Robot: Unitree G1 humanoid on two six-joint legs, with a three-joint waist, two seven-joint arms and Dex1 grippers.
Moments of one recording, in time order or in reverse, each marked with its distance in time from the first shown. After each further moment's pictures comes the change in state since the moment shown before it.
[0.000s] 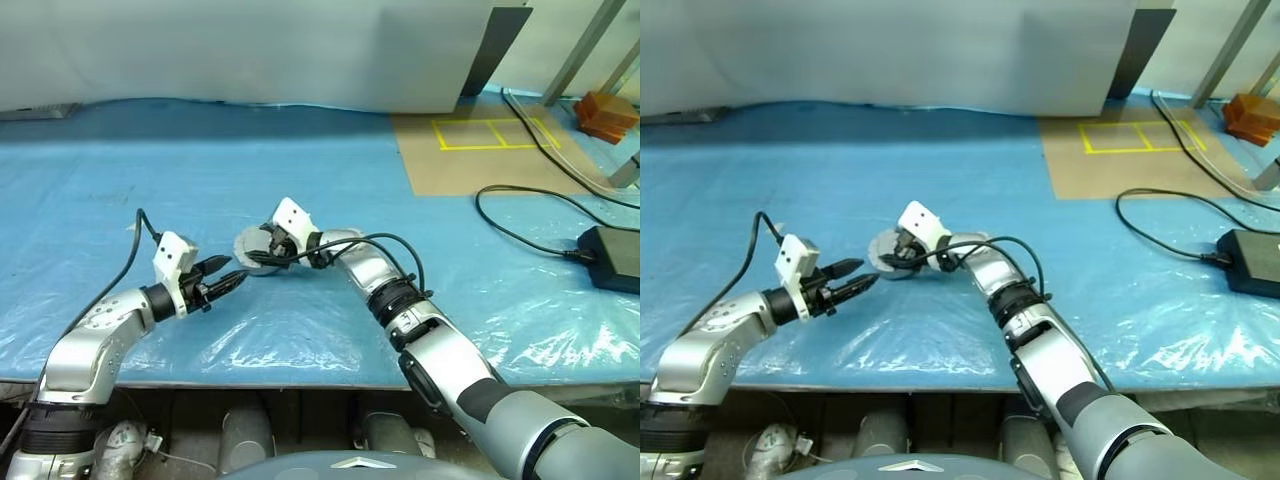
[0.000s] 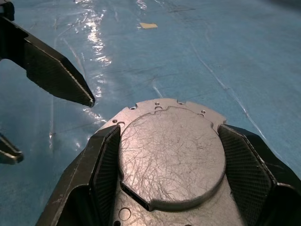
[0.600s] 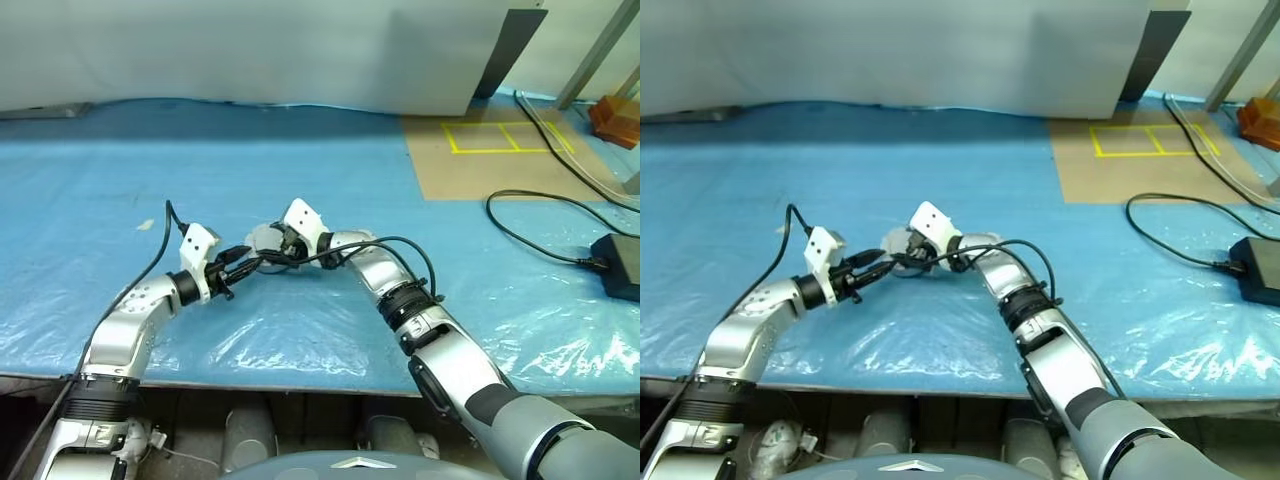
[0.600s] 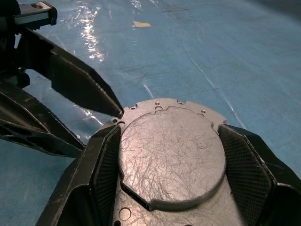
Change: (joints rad) left arm -0.107 -0.087 -0.098 0.176 0.118 -0.162 -0.002; right arm 0.052 -0.049 0.004 -0.066 -0.006 0.001 -0.015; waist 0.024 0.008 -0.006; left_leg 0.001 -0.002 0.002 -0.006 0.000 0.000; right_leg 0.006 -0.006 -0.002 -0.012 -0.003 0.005
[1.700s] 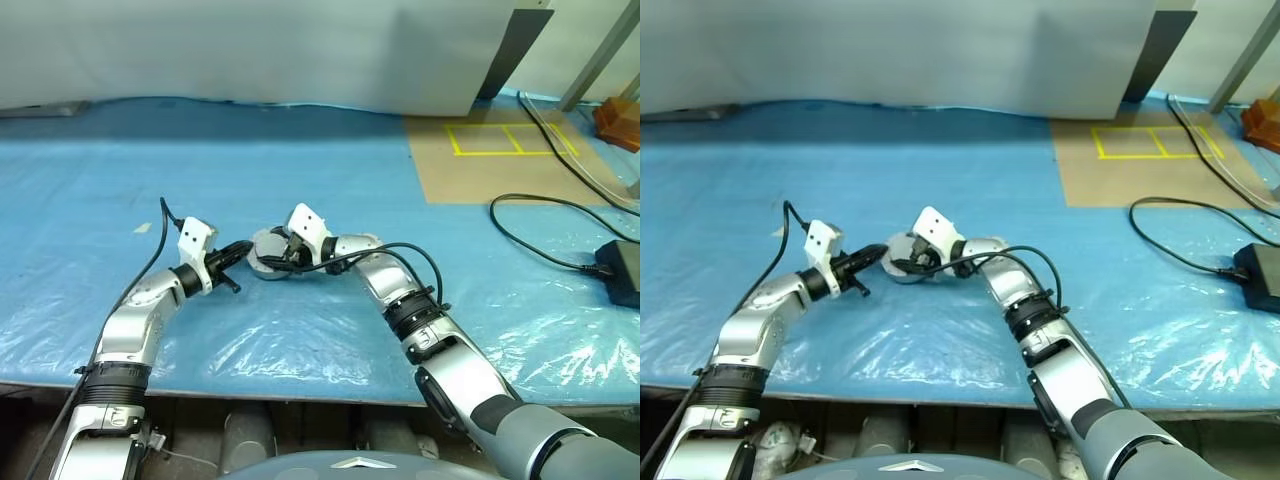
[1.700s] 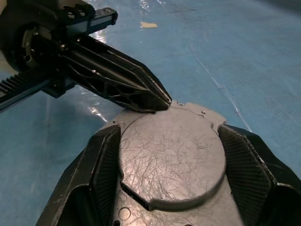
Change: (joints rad) left arm -0.076 -0.061 0.062 0.124 0.018 -0.026 0.027; right arm 0.071 -0.015 0.012 -0.142 0.001 0.056 0.069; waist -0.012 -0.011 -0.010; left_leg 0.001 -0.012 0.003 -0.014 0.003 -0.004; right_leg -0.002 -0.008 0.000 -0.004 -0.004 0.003
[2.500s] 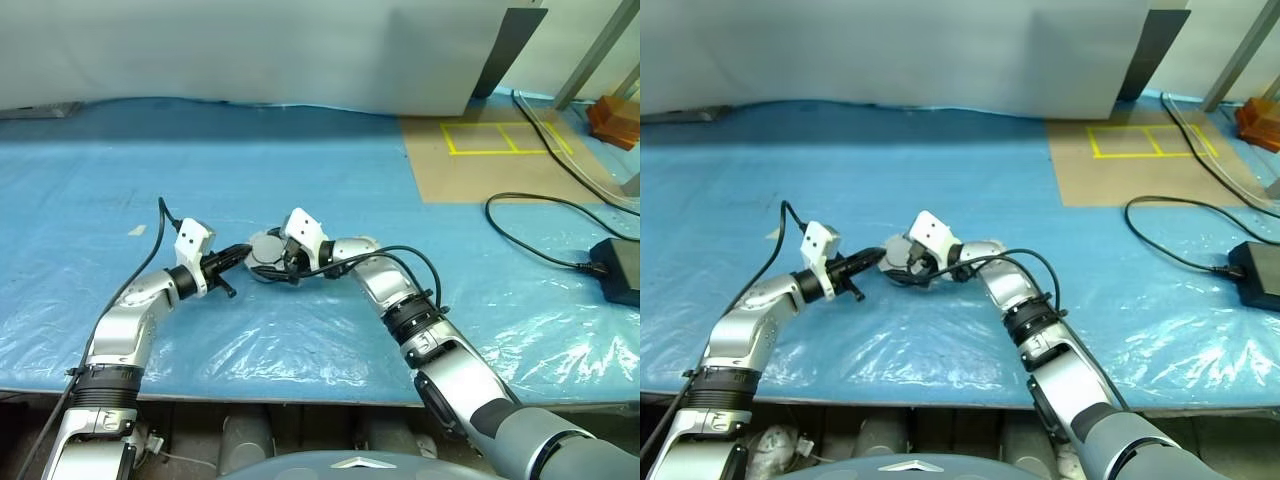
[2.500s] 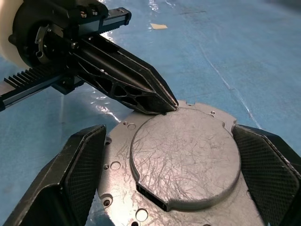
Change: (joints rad) left arm 0.023 0.036 -0.012 -0.035 0.012 0.029 -0.051; right arm 0.007 0.004 -0.003 -0.014 0.004 -0.037 -0.002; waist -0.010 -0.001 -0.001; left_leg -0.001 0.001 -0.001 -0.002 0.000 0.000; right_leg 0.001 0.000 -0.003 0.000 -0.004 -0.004
